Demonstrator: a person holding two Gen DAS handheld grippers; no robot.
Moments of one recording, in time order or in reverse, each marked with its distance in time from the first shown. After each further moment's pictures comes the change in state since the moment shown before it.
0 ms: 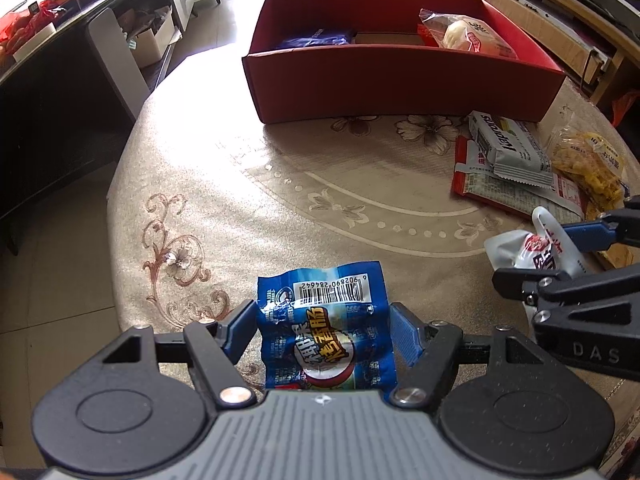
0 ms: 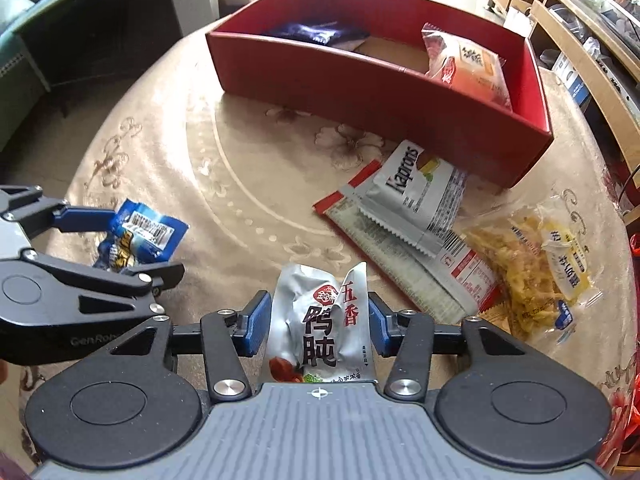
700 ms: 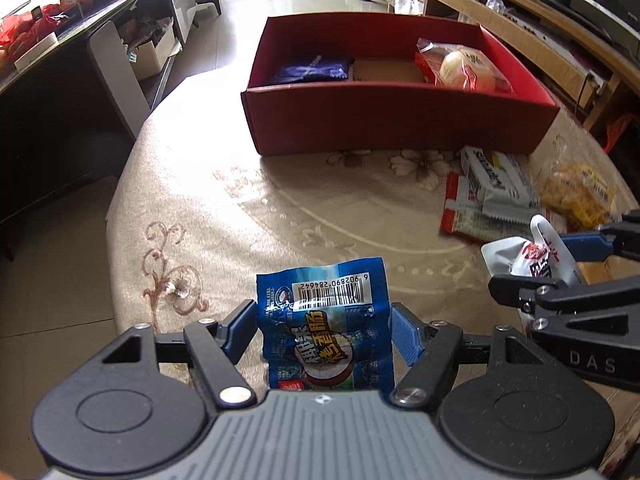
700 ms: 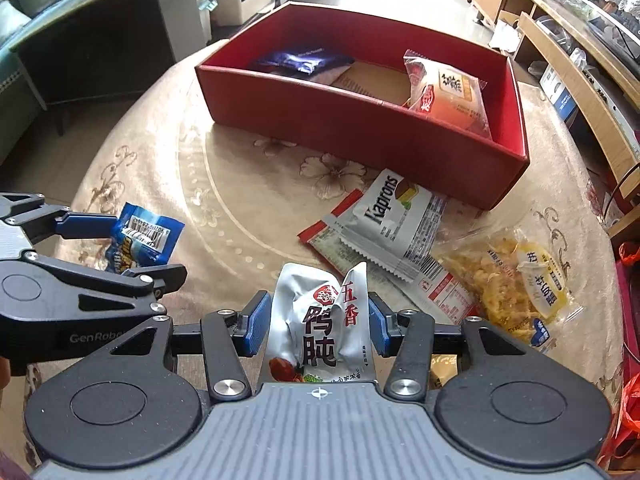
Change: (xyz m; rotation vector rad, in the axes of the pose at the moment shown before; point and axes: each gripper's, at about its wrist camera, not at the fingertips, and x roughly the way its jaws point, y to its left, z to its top) left arm -0.010 0.002 0.018 -0.032 -0.042 -0.032; right arm -0.014 -0.007 0.007 0.015 -0.053 -0.012
